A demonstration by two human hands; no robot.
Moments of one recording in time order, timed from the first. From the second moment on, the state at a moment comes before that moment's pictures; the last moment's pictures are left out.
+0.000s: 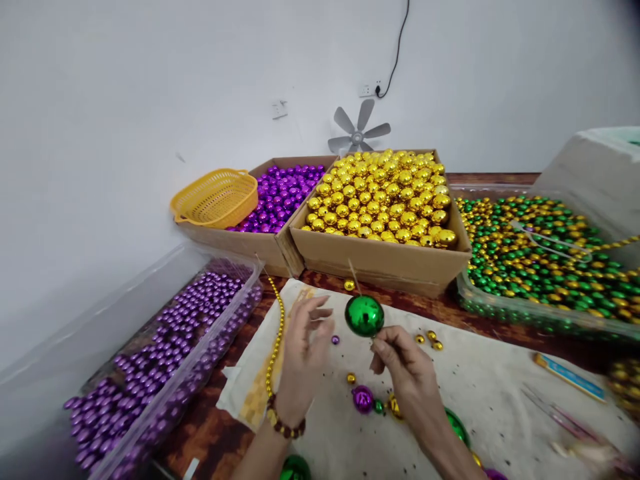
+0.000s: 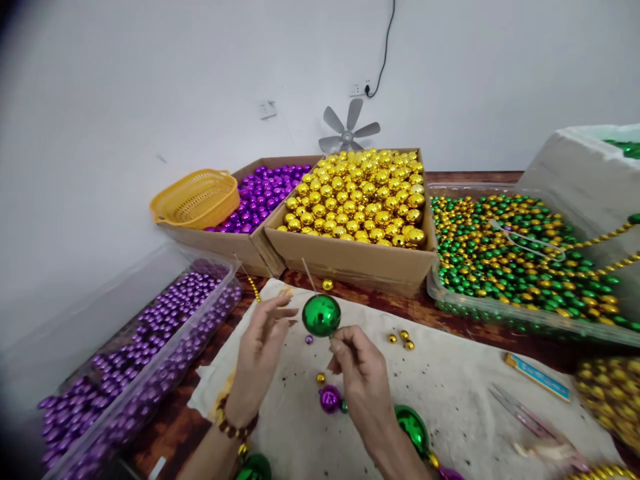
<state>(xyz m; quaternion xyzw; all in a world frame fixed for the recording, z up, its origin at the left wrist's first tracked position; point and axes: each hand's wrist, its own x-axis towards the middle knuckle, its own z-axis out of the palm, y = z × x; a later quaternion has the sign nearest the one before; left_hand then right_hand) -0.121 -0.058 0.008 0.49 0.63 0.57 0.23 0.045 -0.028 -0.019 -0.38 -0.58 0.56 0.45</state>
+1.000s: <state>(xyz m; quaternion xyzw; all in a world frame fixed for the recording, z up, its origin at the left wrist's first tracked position) -0.148 -0.029 -0.023 0.19 0.39 0.65 0.62 0.081 -0.038 -0.054 -0.41 -0.67 0.56 0.27</state>
